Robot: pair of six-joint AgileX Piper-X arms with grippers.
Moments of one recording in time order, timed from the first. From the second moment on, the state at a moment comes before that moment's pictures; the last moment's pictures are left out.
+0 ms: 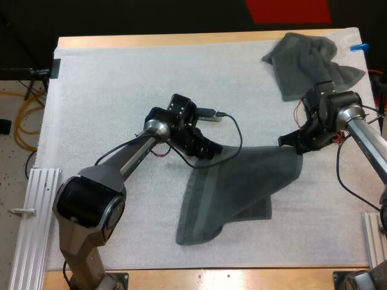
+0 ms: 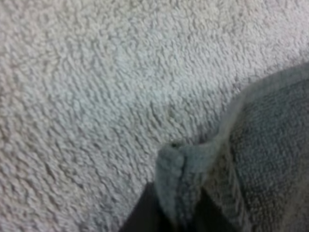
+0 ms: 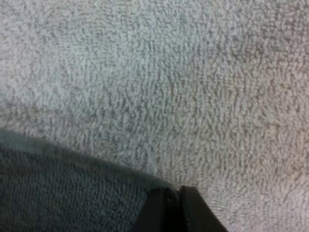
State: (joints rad) left arm -0.42 1.93 -1.24 0.72 0.48 -1.89; right arm 0.19 1.78 -1.21 1.03 -0.12 -1.80
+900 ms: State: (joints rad) left arm -0.43 1.22 -1.27 0.95 0.35 -1.76; right arm 0.52 1.16 -1.20 0.93 0.04 -1.76
